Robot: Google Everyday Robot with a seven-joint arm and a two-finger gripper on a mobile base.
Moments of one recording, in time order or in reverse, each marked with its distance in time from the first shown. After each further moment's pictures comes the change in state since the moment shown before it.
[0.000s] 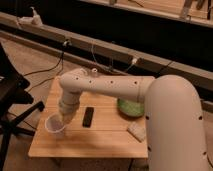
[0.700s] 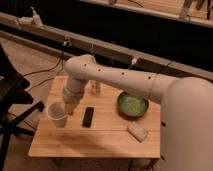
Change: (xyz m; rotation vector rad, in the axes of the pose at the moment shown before) arm -0.008 -0.013 -0.069 -0.024 -0.063 0.052
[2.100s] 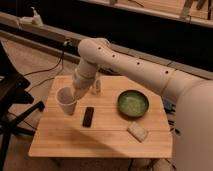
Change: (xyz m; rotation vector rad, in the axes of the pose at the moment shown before) arm -0.002 -0.031 -0.080 0.015 -0.072 0.048
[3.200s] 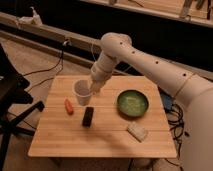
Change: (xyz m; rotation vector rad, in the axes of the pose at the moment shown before) arm -0.013 -0.069 -0.039 -0.010 -0.039 0.070
